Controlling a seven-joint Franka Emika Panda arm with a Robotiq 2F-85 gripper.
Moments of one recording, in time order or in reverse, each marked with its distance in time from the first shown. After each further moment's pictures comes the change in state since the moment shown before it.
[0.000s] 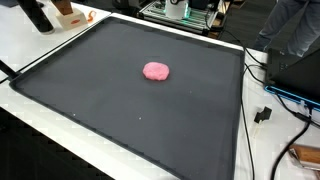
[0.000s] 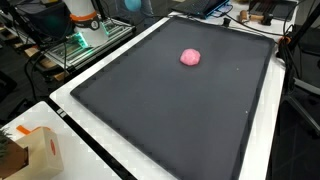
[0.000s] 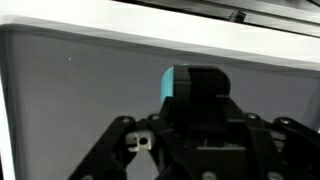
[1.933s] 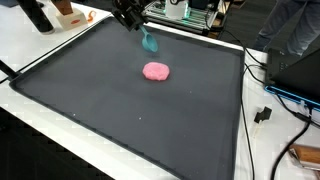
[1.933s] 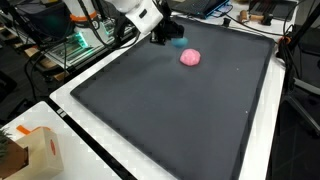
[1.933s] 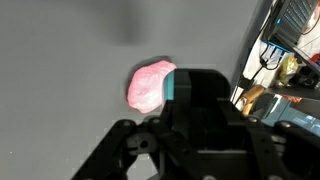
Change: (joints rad) arm -0.131 0.902 -0.362 0.349 0.855 0.250 -1.081
